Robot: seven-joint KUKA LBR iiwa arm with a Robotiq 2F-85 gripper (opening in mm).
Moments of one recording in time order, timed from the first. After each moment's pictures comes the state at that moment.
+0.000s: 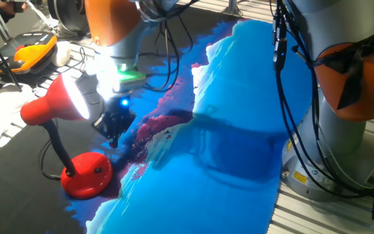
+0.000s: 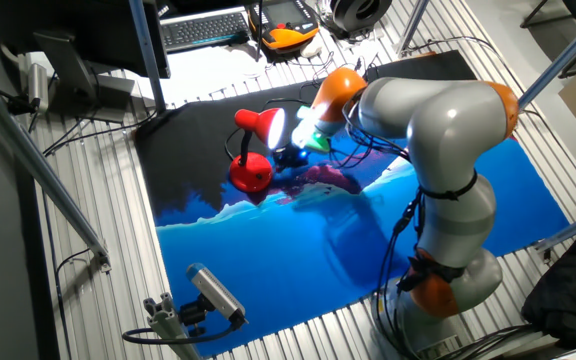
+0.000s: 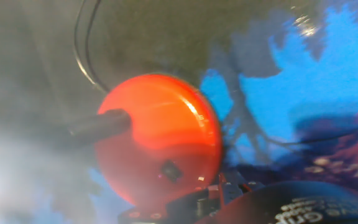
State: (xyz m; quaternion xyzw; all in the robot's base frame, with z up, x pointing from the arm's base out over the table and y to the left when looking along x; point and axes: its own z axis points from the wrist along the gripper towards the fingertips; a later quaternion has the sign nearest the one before) arm 0.521 0.209 0.081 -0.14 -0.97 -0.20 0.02
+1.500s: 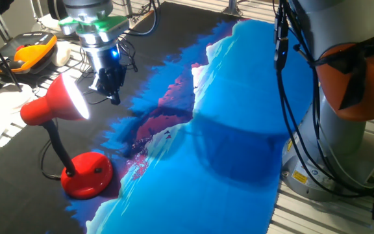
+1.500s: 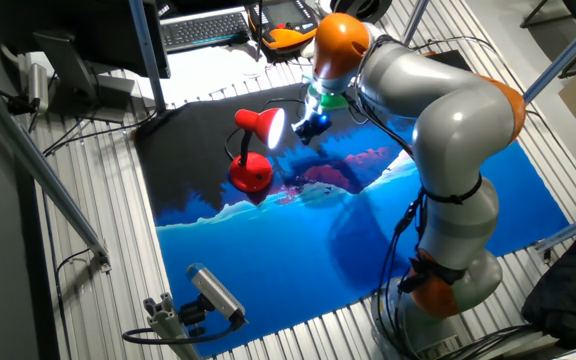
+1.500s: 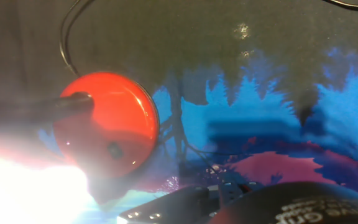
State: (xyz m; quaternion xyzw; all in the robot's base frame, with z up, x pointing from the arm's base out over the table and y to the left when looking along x) arm 0.544 0.139 0.175 0.02 -1.00 -0.07 0.05
